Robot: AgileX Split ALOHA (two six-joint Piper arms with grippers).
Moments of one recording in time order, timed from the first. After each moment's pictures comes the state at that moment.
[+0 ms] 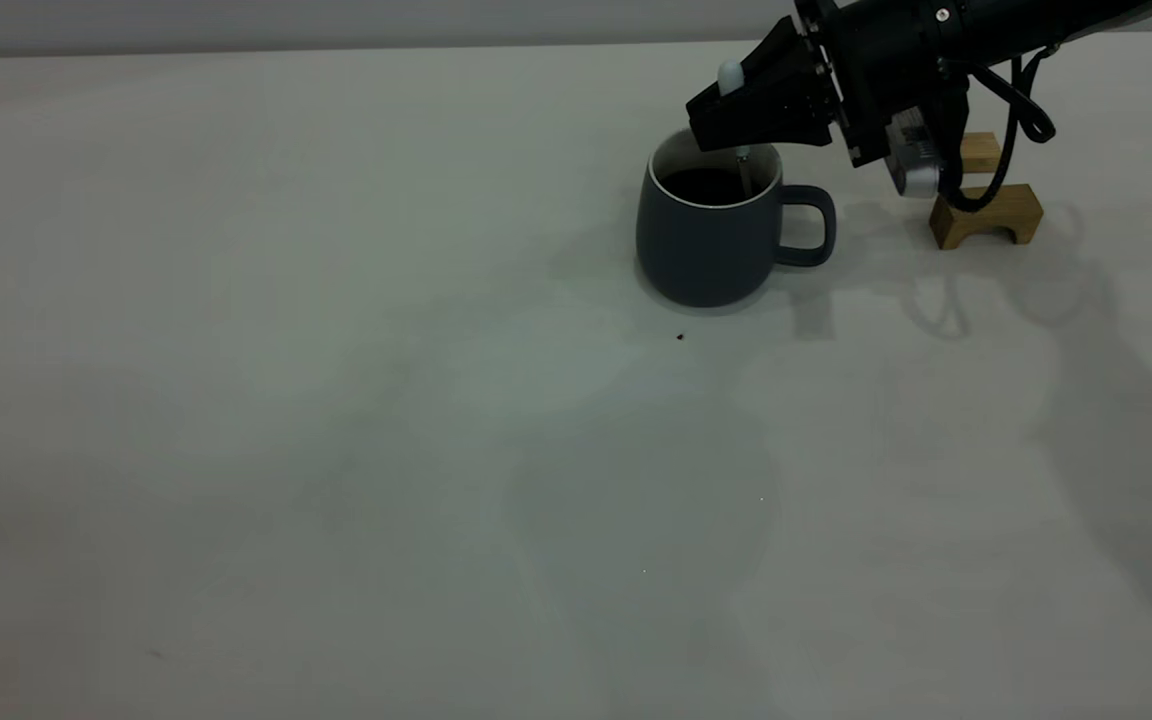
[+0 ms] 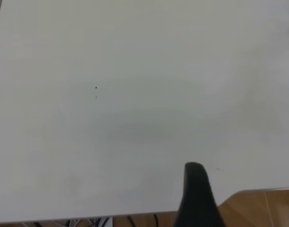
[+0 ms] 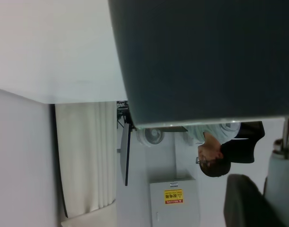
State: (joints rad) left arm 0.00 -0.02 -0.49 -0.02 1.13 0.04; right arm 0.05 2.64 -1.75 1.34 1.18 0.75
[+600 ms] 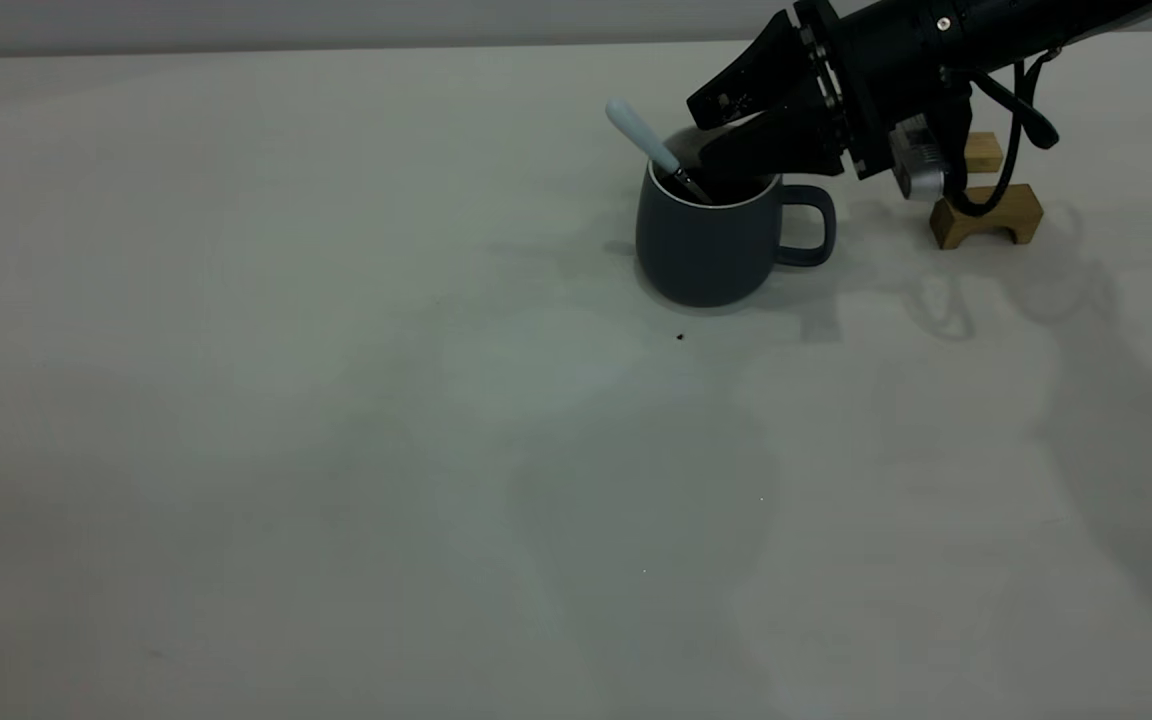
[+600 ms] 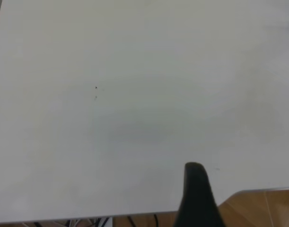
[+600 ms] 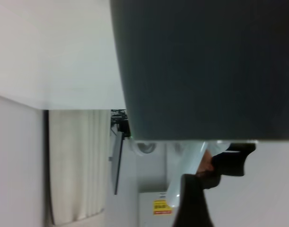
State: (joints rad) left arm 0.00 -0.02 -0.49 -0.02 1.13 0.04; right arm 0.05 2.64 -1.75 1.31 1.17 0.69
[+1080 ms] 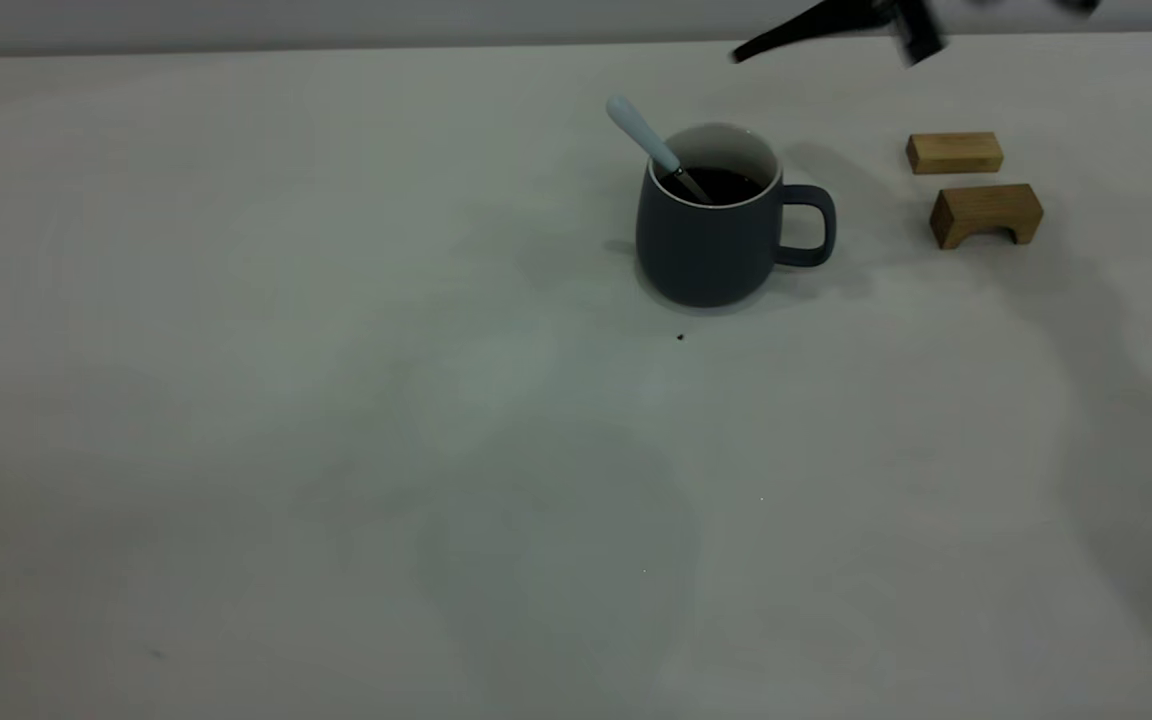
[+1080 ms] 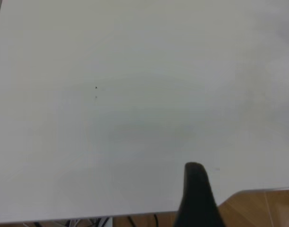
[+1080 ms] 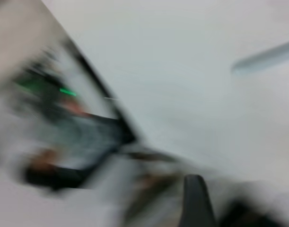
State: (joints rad) left arm 0.00 -0.02 -0.49 -0.02 1.13 0.04; right arm 0.08 2.38 -1.75 1.07 1.17 -0.10
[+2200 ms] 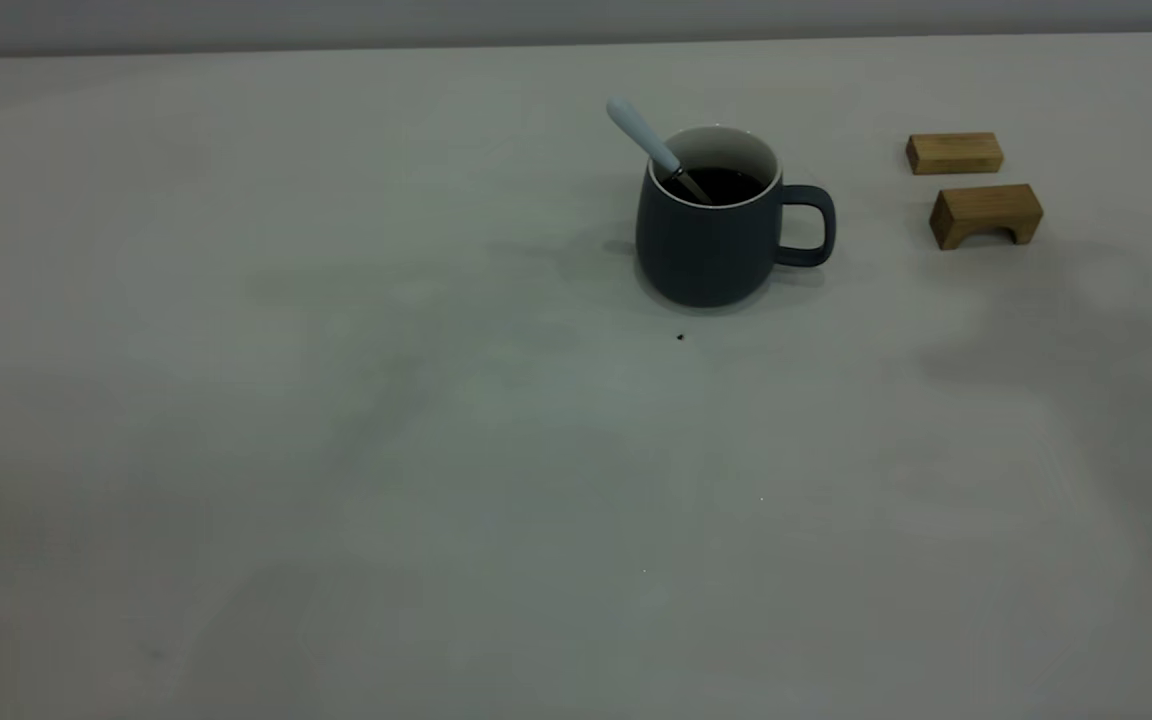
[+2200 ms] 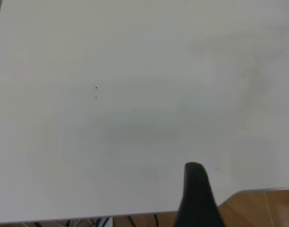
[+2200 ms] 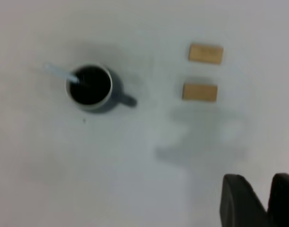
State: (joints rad) left arm 0.00 -0.02 -0.49 -0.02 1.13 0.05; right arm 0.10 1.48 -1.61 0.08 1.24 -0.09
